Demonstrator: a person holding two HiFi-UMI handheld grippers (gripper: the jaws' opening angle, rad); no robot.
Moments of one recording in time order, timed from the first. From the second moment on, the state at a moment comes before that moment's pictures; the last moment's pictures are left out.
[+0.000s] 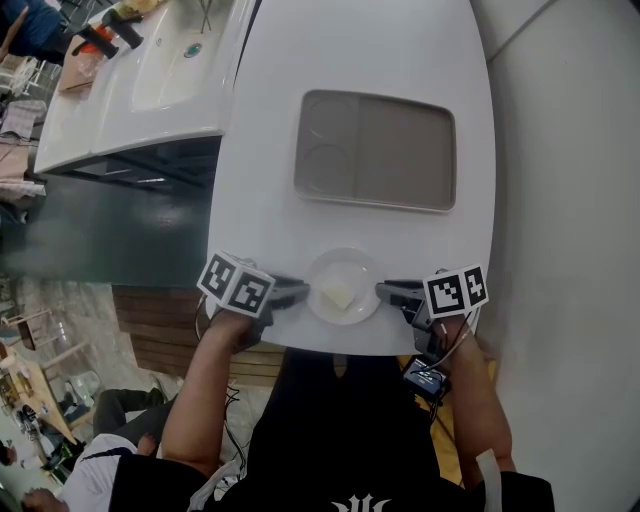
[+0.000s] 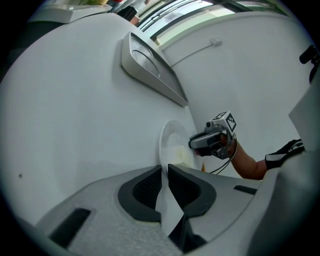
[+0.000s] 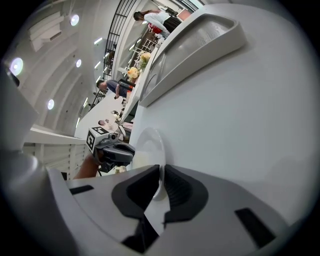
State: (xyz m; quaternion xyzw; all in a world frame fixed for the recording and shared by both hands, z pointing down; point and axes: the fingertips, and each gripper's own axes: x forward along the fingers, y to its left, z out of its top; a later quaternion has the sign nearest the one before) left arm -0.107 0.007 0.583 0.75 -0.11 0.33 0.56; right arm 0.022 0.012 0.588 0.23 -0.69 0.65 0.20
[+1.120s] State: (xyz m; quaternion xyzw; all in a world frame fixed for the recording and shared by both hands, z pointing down) left arm -0.076 -0.048 0.545 0.74 -0.07 0.36 0.57; right arm 0.052 -0.040 0.547 0.23 -0.68 0.68 0.12
